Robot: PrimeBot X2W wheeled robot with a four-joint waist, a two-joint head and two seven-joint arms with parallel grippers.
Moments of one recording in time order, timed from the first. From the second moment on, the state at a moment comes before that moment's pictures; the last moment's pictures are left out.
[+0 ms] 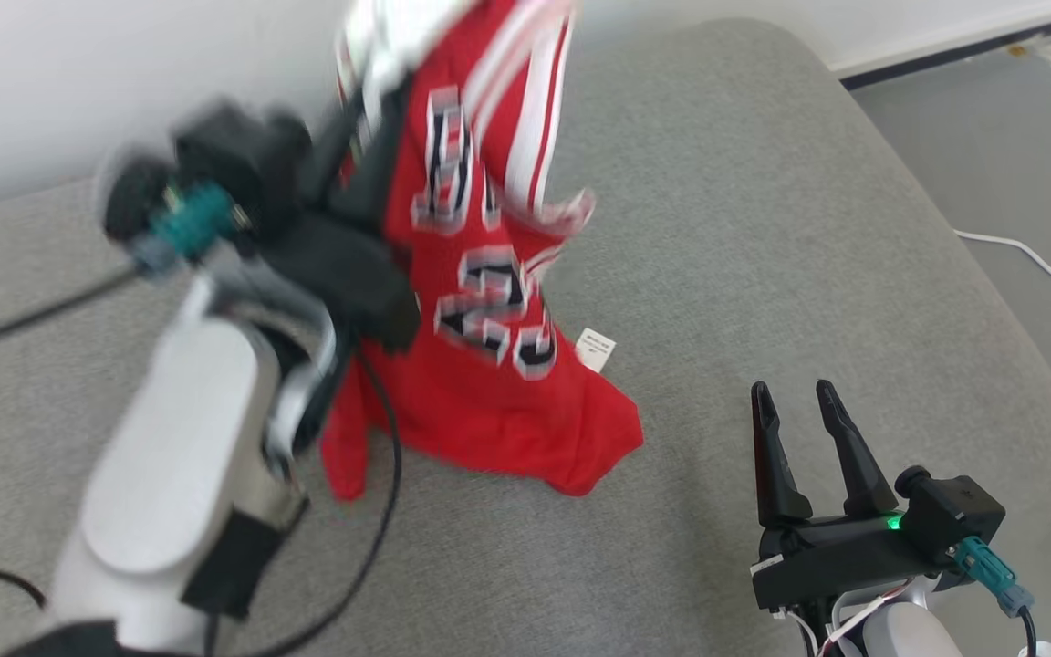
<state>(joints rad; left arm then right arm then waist) -0.84 0.21 -0.40 0.19 -0.40 -0.07 0.06 -0.18 -0.05 0.05 0.22 0.28 0.13 -0.26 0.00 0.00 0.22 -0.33</state>
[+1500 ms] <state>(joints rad) -0.21 0.39 -0.25 0.06 -0.44 0.12 -0.24 -0.08 -0.05 0.01 0.18 0.21 0.13 -0.25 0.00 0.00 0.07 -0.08</state>
